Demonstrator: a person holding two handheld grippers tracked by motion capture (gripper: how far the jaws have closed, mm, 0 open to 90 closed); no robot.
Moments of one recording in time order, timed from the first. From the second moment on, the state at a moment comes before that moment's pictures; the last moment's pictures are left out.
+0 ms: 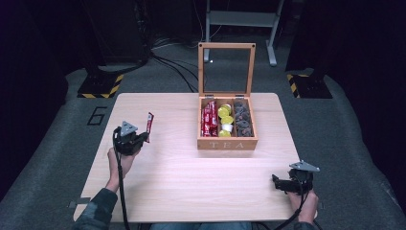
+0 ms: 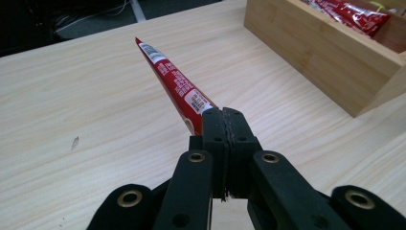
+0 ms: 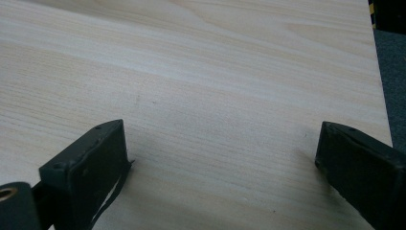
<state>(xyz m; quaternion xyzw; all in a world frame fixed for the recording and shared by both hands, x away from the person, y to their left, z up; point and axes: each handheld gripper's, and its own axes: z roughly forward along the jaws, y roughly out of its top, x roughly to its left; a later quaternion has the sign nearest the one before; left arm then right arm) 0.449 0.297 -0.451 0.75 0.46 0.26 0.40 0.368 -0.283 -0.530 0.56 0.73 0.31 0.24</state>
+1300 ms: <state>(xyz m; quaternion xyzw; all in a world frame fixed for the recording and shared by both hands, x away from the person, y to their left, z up) 0.471 0.294 -0.507 0.78 0.49 0.20 0.34 0.368 -0.283 -0.530 0.56 0.73 0.31 0.24</state>
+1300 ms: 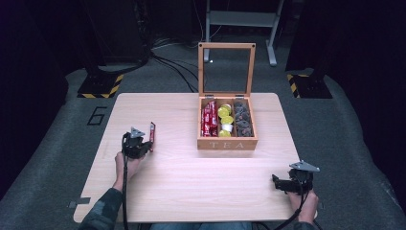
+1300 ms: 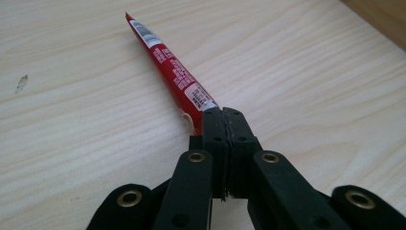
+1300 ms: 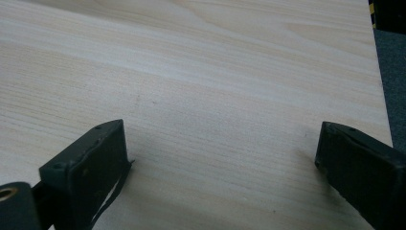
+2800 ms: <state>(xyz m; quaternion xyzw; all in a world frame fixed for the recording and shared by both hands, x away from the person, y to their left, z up) 0.388 0.329 -0.468 0.76 0.47 0.24 0.37 0.367 -0.282 -0.530 0.56 0.73 0.31 0.24</state>
